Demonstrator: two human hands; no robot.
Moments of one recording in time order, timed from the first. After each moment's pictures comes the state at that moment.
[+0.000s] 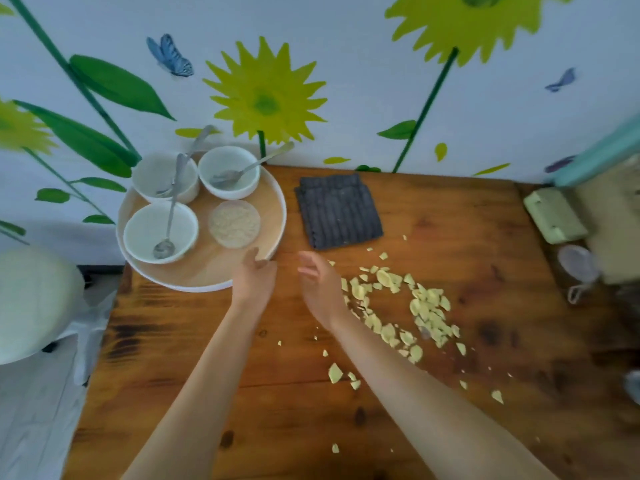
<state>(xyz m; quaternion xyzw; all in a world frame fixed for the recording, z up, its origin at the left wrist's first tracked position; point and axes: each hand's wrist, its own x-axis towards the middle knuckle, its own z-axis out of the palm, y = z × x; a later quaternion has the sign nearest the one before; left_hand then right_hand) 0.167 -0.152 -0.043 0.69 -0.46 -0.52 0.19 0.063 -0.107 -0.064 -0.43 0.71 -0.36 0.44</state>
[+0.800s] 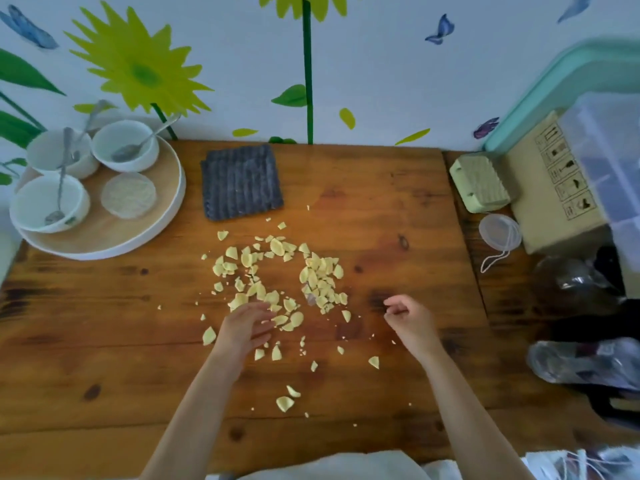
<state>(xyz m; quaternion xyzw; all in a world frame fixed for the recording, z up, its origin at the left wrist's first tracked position) 0.013 0.014 -0.060 0.68 -0.24 -0.66 0.21 -0.238 0.094 -0.082 -0.34 0.83 -0.21 0.39</state>
